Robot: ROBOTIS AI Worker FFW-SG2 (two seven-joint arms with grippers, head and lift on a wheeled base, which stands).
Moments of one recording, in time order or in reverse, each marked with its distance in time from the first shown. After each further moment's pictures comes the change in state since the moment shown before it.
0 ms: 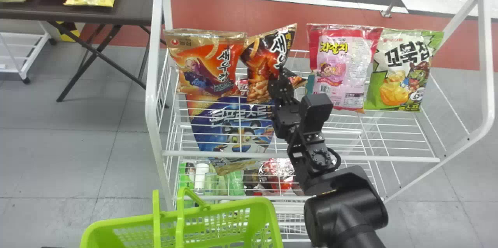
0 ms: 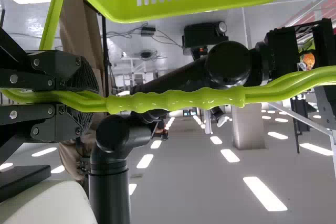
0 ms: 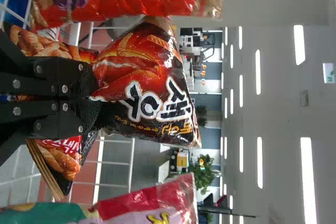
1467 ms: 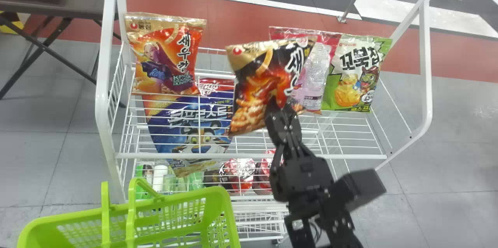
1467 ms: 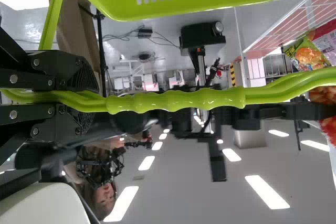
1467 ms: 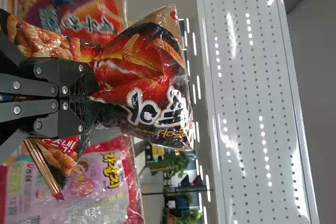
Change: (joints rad) left arm -0.055 0.008 0.005 0.026 0.005 0.000 0.002; right arm 0.697 -0.009 -0.077 -0.791 -0.020 0.006 0.052
